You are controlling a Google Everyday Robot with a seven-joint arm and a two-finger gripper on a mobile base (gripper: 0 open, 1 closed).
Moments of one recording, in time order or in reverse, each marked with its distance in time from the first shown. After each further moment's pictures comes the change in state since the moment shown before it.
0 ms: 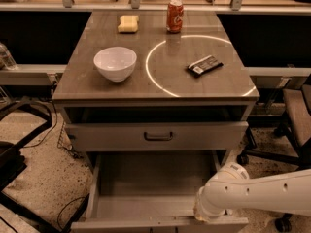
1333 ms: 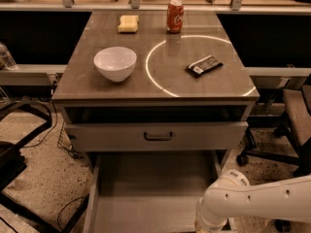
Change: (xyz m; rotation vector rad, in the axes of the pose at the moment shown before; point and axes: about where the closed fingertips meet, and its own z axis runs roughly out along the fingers) arm -0.004 0.040 -0.004 -0.075 0.012 0.009
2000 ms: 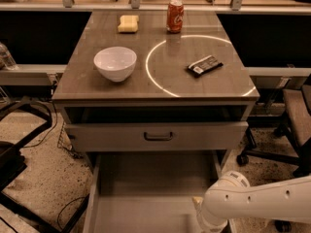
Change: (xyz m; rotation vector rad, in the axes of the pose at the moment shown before) arm 0.000 0.001 0.001 -0.003 0.000 0.000
